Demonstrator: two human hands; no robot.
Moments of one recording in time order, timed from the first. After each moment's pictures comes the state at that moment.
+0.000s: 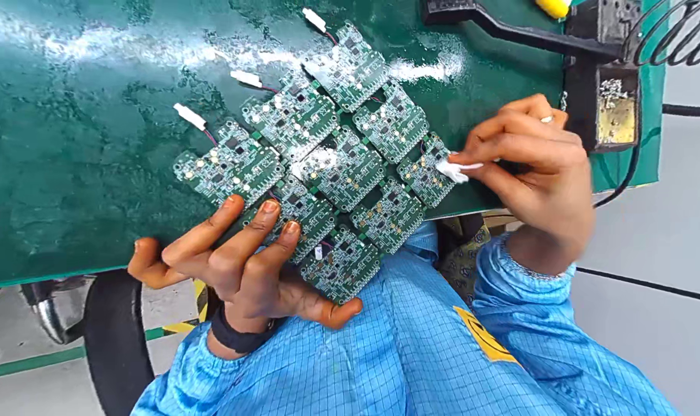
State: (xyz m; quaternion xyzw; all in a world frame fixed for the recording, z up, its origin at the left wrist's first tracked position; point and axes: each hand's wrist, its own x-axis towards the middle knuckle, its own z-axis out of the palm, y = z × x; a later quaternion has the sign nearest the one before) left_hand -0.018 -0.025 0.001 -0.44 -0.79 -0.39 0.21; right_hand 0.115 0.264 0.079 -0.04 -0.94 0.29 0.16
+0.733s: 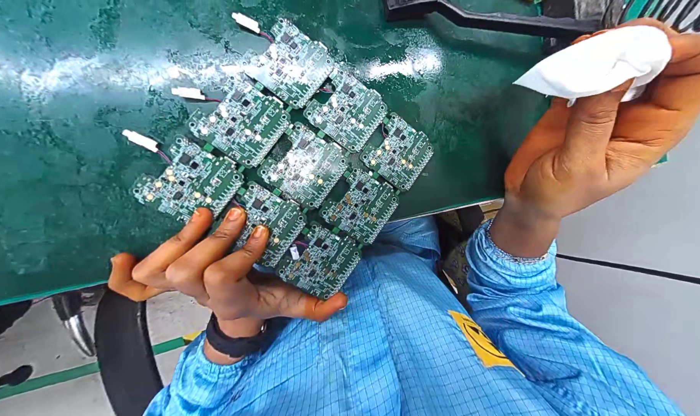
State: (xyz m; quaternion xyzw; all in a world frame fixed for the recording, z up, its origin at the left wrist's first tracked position) left_hand -0.022 -0.026 -0.001 -0.44 -0.79 -0.37 0.22; right_hand 0.104 0.264 0.062 -0.10 -0.73 0.42 0.53
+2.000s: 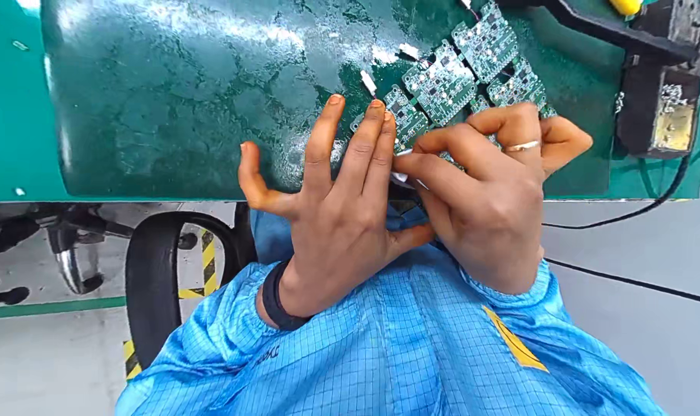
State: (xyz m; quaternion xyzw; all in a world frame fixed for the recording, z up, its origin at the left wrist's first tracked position) left_hand -0.004 0.012 0.049 -0.40 -0.88 -0.25 0.10; right_hand 0.064 0.149 0.091 -0.03 -0.97 0.12 0.20
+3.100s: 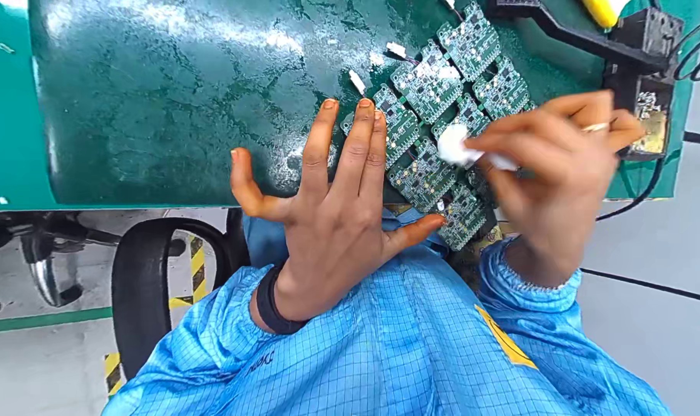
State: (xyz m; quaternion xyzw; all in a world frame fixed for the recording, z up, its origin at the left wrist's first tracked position) left_hand -0.006 0.010 0.050 -0.40 -0.88 -0.21 0.10; right_hand 0.093 0.205 0.088 -0.07 -0.97 0.13 0.19
